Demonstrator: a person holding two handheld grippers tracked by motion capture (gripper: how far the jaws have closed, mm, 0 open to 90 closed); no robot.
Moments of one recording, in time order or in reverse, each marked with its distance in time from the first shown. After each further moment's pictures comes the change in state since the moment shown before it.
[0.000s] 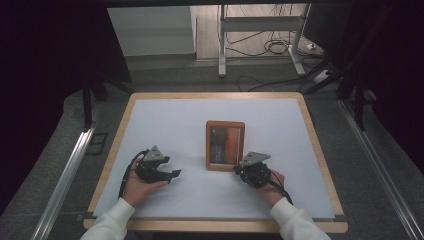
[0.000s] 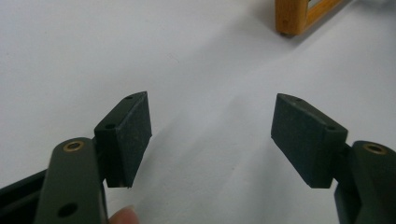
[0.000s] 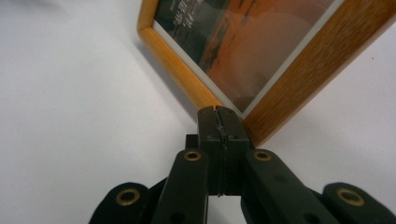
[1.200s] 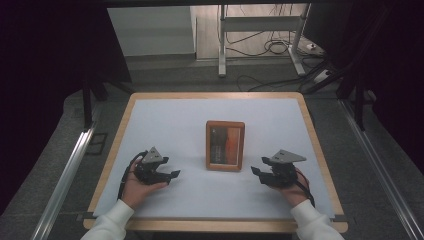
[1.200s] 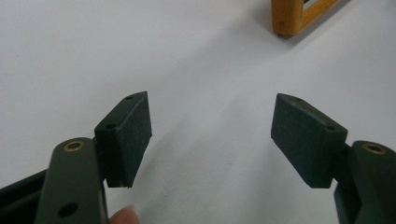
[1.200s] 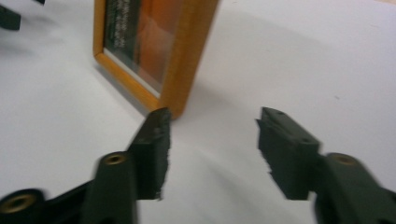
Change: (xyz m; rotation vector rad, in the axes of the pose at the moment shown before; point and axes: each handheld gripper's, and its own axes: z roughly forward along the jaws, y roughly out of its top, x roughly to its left) left arm -0.005 -0.002 -0.005 -0.013 0.020 0.010; right arm -0.036 -0.029 -0.057 -0.136 -0.087 0.164
